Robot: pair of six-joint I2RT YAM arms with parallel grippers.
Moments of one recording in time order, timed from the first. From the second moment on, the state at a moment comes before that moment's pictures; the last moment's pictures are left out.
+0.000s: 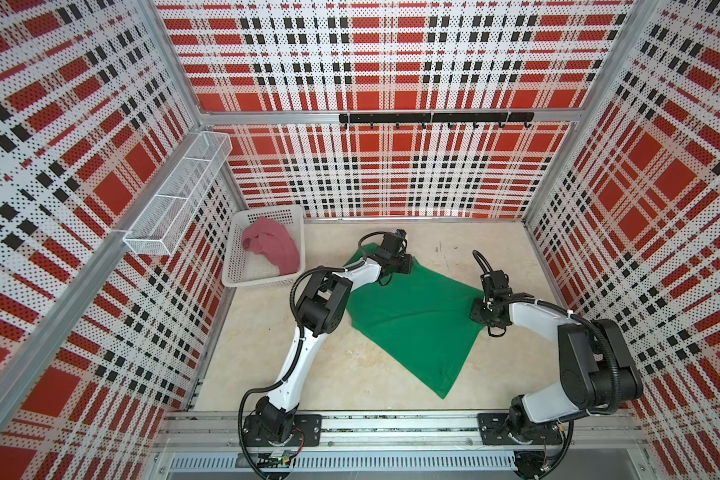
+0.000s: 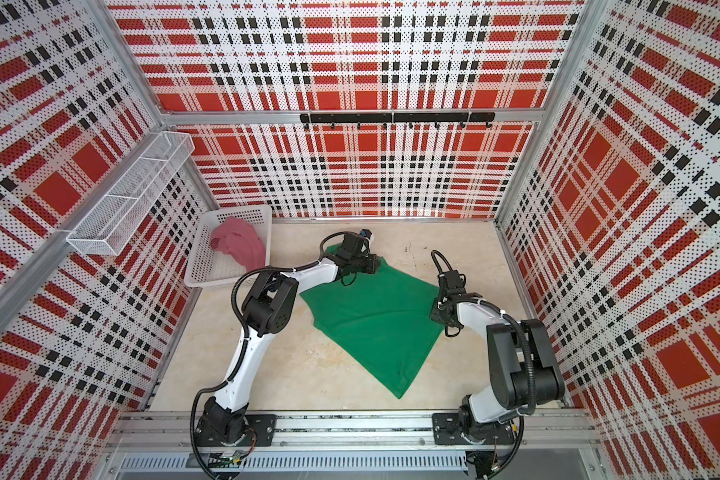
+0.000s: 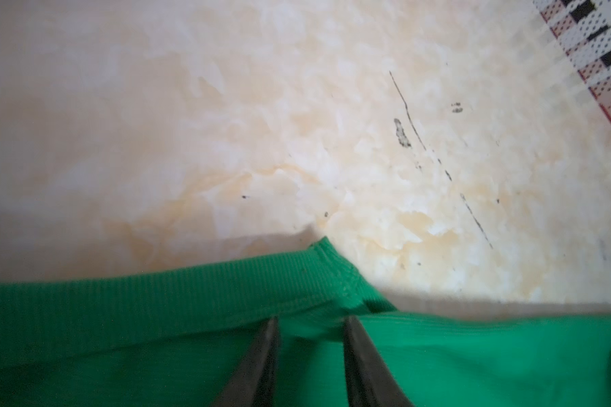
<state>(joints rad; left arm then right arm) -0.55 2.44 1.82 -0.08 0.15 -0.37 0.13 1.52 0.75 -0.40 0.10 0.45</state>
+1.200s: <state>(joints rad) -0.37 2.29 1.38 0.40 0.02 -0.79 0.20 1.85 1.12 -0.40 -0.01 0.39</state>
